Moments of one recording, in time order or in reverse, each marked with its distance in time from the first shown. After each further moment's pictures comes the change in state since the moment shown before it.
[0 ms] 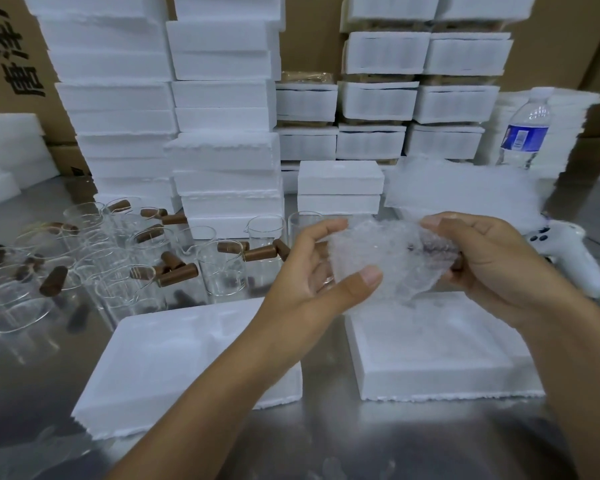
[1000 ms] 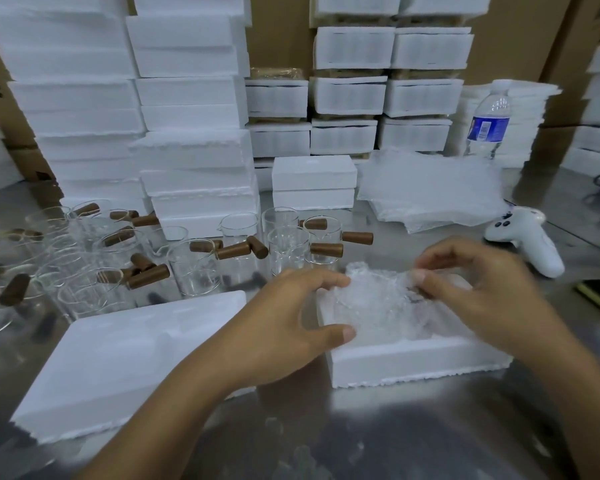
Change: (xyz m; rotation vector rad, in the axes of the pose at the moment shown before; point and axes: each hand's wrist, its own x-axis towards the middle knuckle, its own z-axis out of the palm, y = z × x) left_hand -0.005 -0.005 -0.002 0.836 -0.243 -0.019; right_hand -0.036 0.031 -0.041 -0.715 0.164 -0.331
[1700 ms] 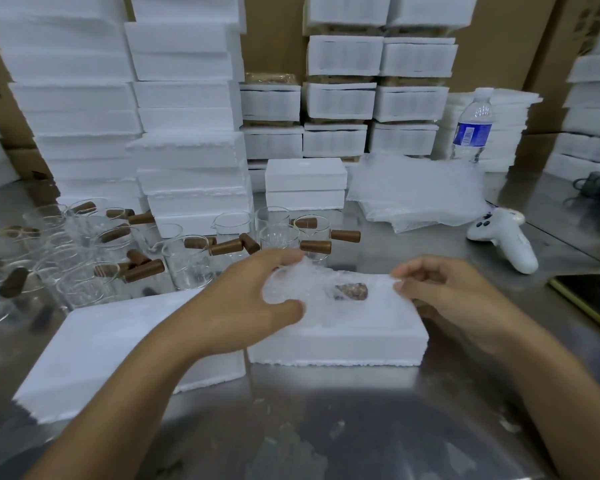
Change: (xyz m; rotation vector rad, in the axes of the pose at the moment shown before) left_hand -0.006 -0.007 -0.022 0.038 0.071 -0.093; right_hand -0.005 -0.001 0.004 0.385 -0.202 0.531
